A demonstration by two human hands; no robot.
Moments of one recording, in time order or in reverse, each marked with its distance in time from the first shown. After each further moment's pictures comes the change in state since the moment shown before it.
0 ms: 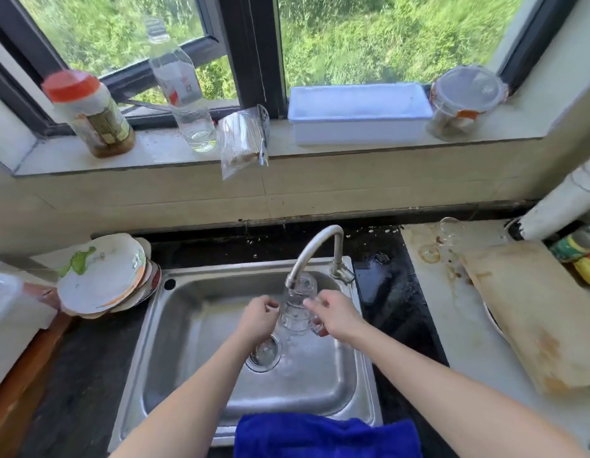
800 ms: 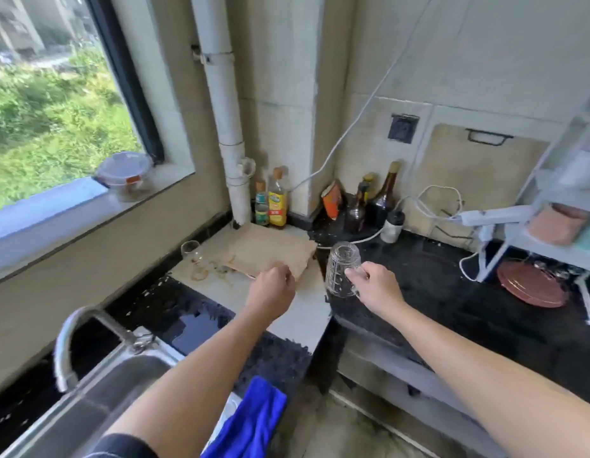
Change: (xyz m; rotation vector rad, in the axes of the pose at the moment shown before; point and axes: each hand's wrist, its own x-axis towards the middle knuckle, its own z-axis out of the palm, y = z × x) left_hand -0.223 0.180 0.192 0.630 -0.360 1.251; right_hand -0.355 0.158 -0.124 0.039 1.303 0.328
